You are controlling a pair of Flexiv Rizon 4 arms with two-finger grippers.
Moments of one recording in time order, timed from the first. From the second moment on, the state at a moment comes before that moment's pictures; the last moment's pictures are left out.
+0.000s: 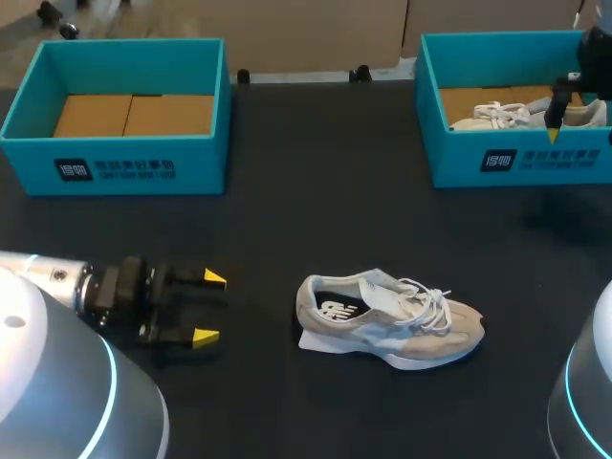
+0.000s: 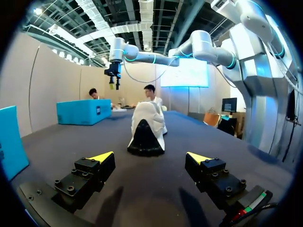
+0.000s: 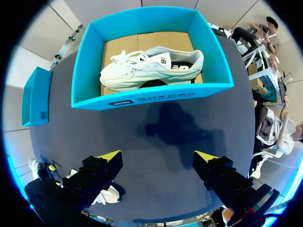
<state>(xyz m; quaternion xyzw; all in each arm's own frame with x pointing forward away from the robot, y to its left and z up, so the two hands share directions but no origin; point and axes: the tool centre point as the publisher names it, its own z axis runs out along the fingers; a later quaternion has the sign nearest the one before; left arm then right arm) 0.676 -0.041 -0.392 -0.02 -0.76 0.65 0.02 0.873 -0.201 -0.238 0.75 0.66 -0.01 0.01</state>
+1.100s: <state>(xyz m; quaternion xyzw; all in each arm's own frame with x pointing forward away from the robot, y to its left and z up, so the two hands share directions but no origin) 0.685 -0.128 -0.401 0.00 -0.78 0.62 0.03 0.873 -0.201 -0.238 0.75 0.66 -0.01 0.01</state>
